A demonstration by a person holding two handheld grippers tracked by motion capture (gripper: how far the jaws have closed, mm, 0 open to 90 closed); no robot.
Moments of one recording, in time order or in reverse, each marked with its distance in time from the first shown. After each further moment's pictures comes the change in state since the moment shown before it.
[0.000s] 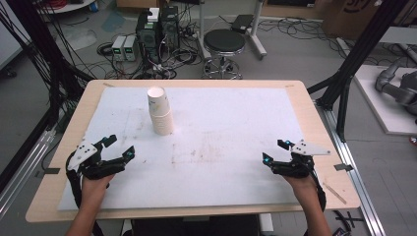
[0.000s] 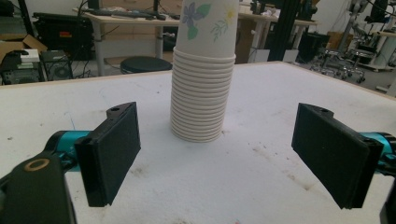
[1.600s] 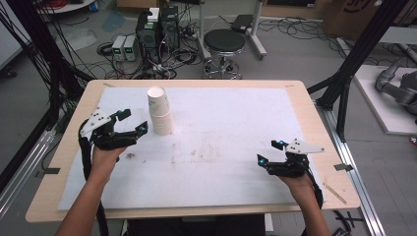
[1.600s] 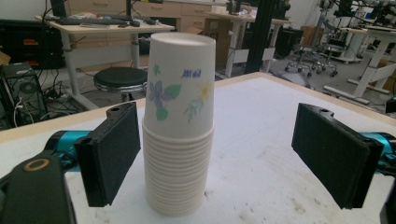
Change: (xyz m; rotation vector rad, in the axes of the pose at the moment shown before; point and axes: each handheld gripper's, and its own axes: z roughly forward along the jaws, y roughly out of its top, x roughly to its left) left arm -0.004 0.068 0.057 0.016 -0.103 0.039; right arm 0.008 0.006 0.008 0.025 0.066 -0.013
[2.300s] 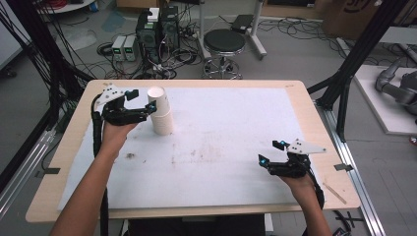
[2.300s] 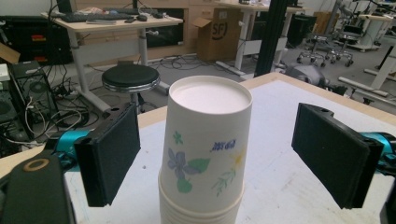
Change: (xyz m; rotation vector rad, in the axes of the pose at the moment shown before) left arm 0.015 0.039 0.052 0.063 0.031 0.022; right arm -0.002 -0.001 -0.003 -0.003 -0.003 0.008
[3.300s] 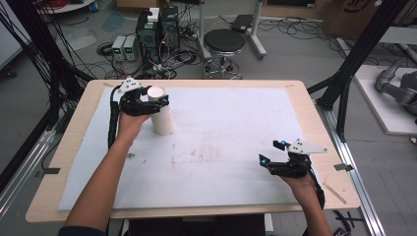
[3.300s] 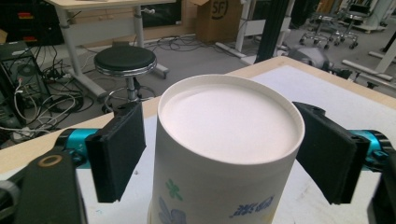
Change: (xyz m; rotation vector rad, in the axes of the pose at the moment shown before) left arm 0.005 0.000 0.052 0.075 -0.013 -0.009; right arm -0.002 -0.001 -0.001 -0.002 0.005 0.005
